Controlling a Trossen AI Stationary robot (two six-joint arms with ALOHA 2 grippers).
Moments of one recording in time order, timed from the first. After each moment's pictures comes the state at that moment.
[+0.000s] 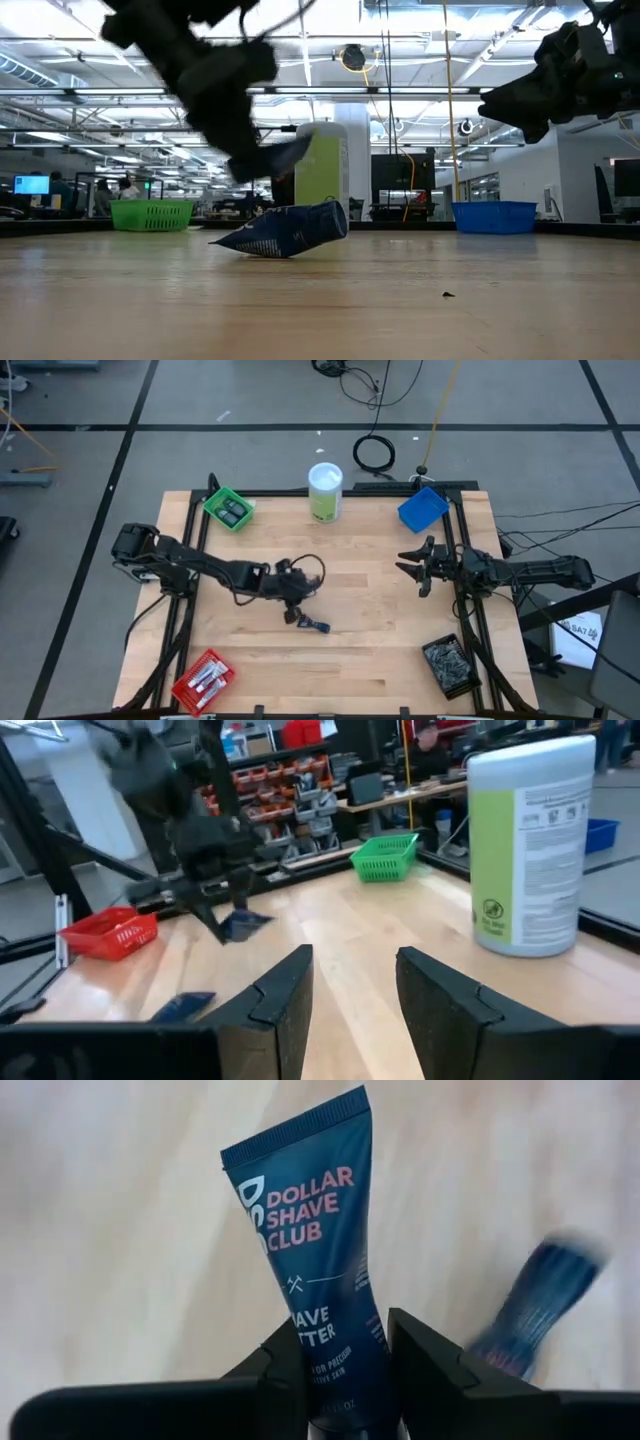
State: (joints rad) left arm -0.17 1.58 0.88 -0.17 -0.21 -0.33; right arm -0.01 0.24 0.01 0.21 0.21 0.22
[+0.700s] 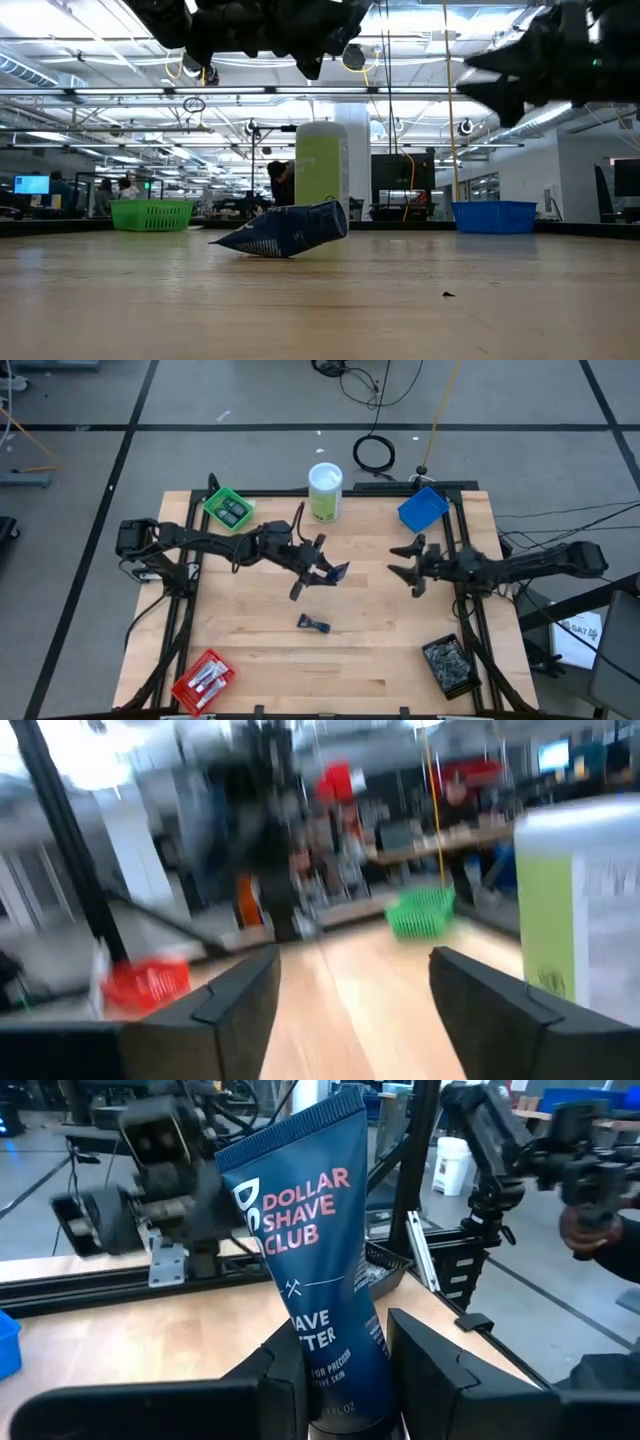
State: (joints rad) left arm 0.10 1.59 0.94 0.51 0.52 0.04; right arm 0.00 0.66 0.02 0.80 0.16 0.20
